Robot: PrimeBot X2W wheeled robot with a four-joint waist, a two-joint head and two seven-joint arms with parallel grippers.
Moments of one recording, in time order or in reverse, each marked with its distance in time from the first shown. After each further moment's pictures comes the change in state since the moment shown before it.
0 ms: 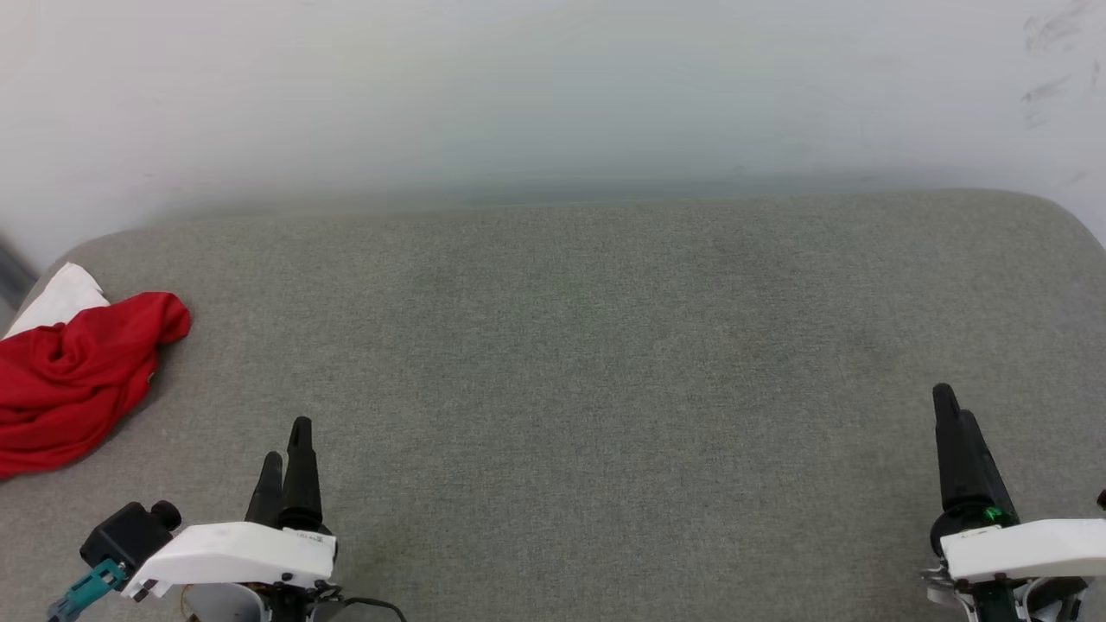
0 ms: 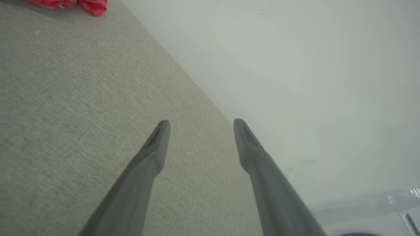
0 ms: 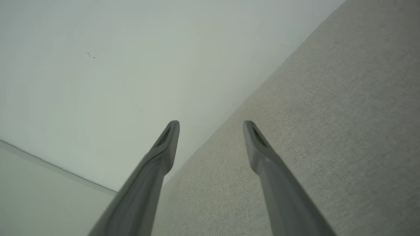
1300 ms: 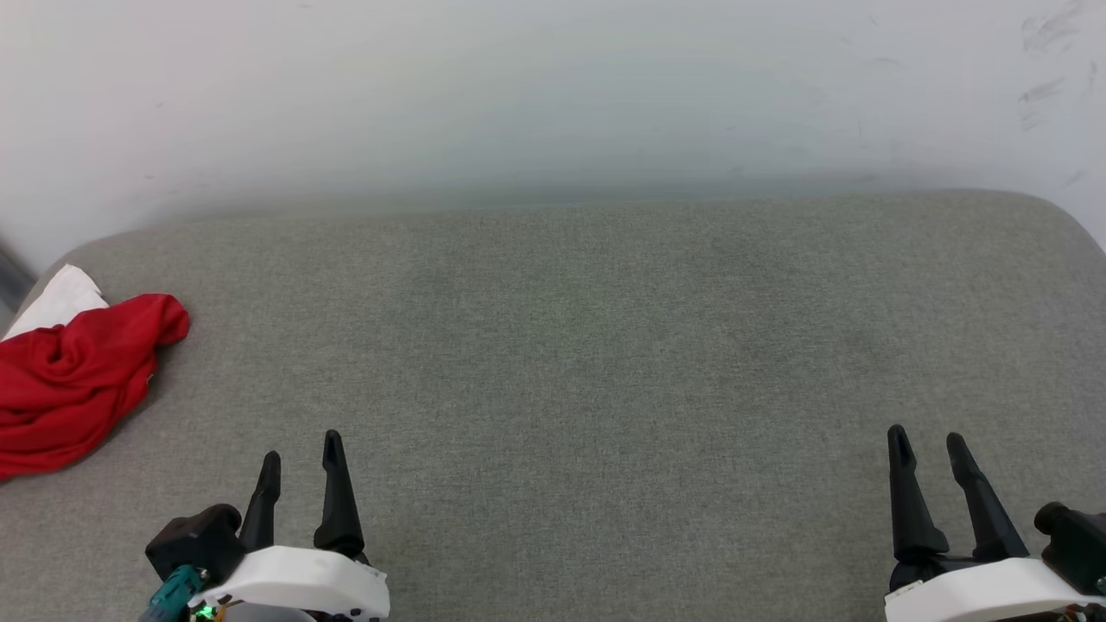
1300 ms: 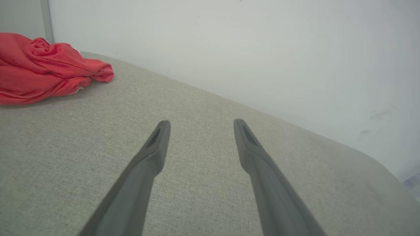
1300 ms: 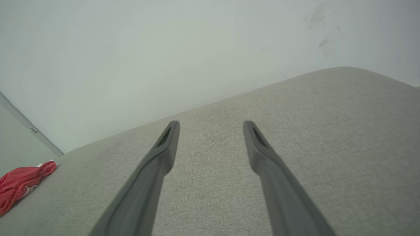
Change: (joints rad) left arm 0.057 0.002 -0.089 -0.043 0.507 0.062 -0.114; right arm 0.080 0.000 0.055 -0.030 -0.565 0.000 -0.113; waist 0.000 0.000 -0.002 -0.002
